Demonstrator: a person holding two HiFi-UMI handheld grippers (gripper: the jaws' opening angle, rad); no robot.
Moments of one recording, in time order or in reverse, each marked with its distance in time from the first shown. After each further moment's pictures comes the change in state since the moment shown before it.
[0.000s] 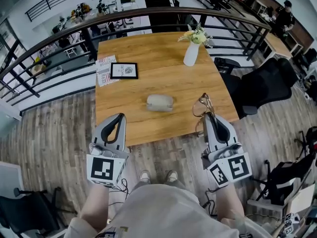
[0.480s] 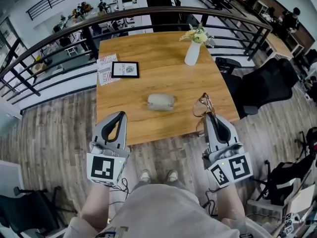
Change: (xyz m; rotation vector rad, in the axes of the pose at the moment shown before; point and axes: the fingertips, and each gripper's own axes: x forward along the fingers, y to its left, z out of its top) left arm -0.002 0.002 0.003 -0.001 -0.011 0.004; right arm 0.000 0.007 0.000 -0.010 0.005 0.017
